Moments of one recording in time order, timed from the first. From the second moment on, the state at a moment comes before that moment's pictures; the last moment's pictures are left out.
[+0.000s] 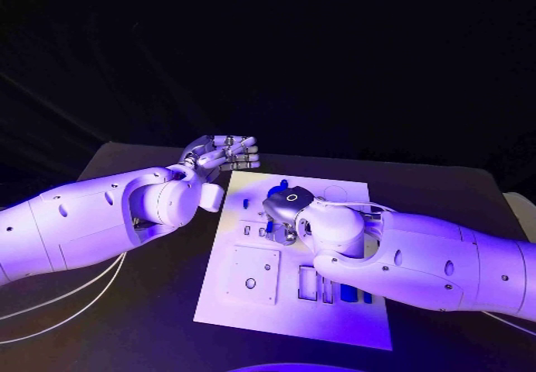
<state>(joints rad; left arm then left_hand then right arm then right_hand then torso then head) 1.23 -0.89 -0.03 1.54 0.08 -0.34 0.35 1.50 -0.02 0.11 0.18 0.05 0.95 0.23 0.10 0.07 1.02 0.18 0.15 0.06 1.04 0.14 0.14 0.08 0.17 0.83 0.28 0.25 0.09 1.24 -0.45 -0.16 1.58 -1.83 -0.03 -0.55 1.19 -0.09 0.19 0.05 0.20 1.00 0.15 0.07 0.16 1.47 0.06 1.57 1.31 1.46 -0.01 1.57 1.31 0.01 1.47 0.09 1.57 1.31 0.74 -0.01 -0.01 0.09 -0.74</state>
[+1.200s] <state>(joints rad) 1.23 -0.89 -0.03 1.53 0.06 -0.33 0.34 1.50 -0.02 0.10 0.18 0.05 0.96 0.23 0.10 0.07 1.03 0.17 0.14 0.07 1.06 0.13 0.13 0.08 0.17 0.85 0.28 0.25 0.08 1.25 -0.69 -0.15 1.69 -1.72 -0.31 -0.35 1.32 -0.15 0.15 0.27 0.18 0.93 0.15 0.09 0.19 1.47 0.08 1.54 1.31 1.46 0.01 1.57 1.31 0.01 1.47 0.11 1.54 1.31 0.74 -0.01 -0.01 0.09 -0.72</state>
